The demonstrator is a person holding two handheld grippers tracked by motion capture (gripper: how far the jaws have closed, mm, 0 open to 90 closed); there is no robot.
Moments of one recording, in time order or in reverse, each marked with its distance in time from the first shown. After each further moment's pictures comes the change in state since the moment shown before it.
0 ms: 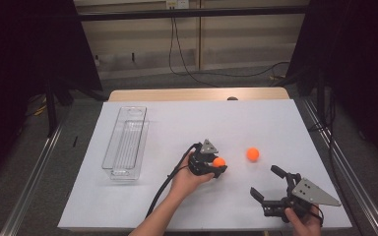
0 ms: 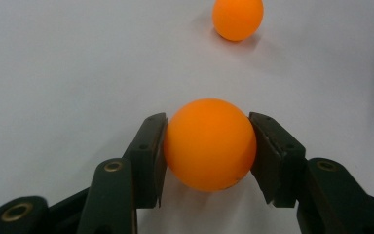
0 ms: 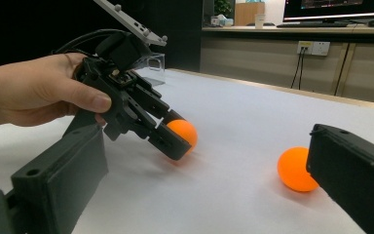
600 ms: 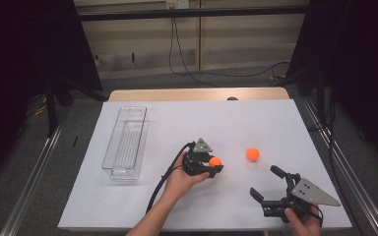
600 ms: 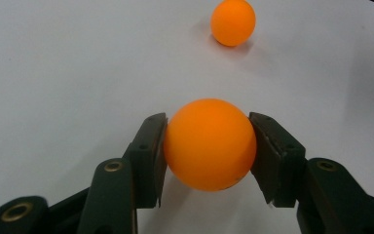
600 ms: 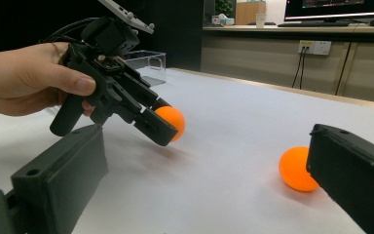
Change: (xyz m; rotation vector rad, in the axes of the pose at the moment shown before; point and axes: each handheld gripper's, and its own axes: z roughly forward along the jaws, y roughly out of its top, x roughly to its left) left arm 0.001 -0.001 -0.020 -0.021 -0.012 -0.026; right arm 0.000 0.000 0.000 0.001 0.004 -0.001
